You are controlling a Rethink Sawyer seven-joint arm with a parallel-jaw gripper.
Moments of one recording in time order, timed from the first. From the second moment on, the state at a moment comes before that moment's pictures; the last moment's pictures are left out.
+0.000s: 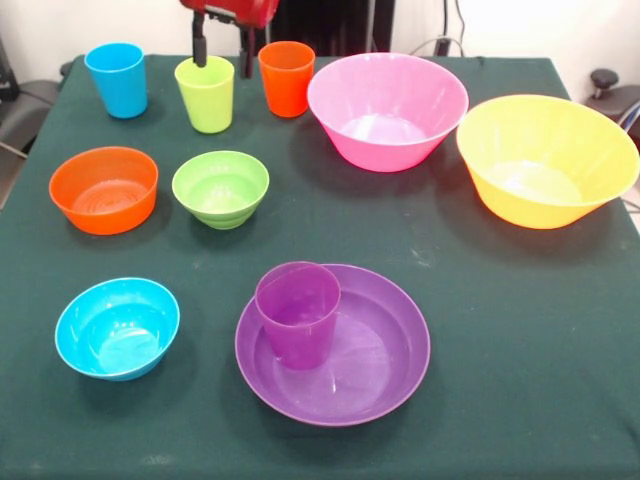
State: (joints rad) arm -0.58 -0.78 0.16 1.93 -0.53 0.39 2.08
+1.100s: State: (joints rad) arm -0.58 -0.62 0.15 1.93 -0.58 0.26 2.08
